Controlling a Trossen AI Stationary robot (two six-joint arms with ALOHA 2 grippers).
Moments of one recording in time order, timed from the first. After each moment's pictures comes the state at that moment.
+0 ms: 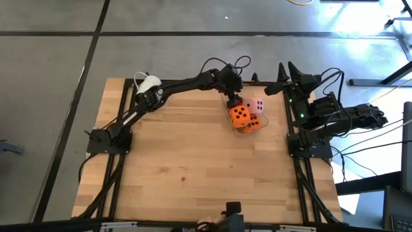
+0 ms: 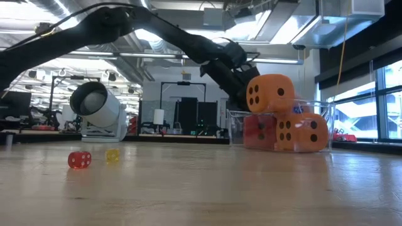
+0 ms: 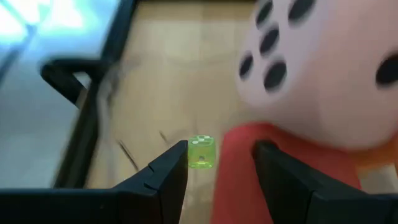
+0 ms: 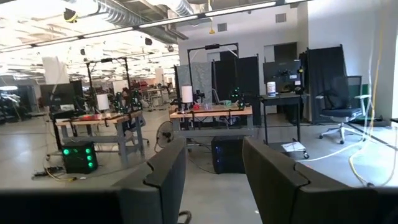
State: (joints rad) left arm 0.51 2.43 2.24 -0.48 0.27 0.30; right arm 0.13 0.97 0.84 1.05 1.31 -0.78
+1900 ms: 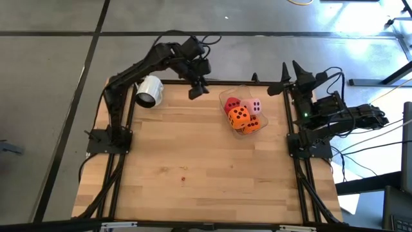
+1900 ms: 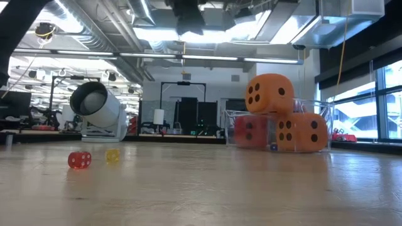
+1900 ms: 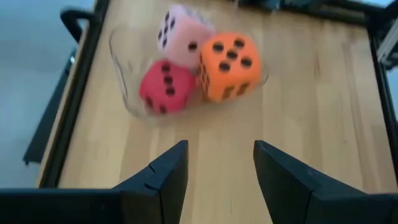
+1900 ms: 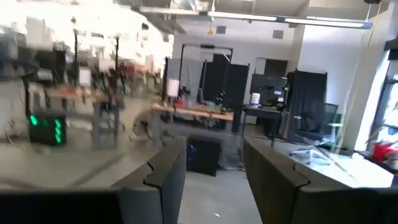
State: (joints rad) left arm 0.54 1.85 2.24 -1.28 0.36 0.24; right arm 0.13 0.94 0.84 1.03 1.33 -1.01
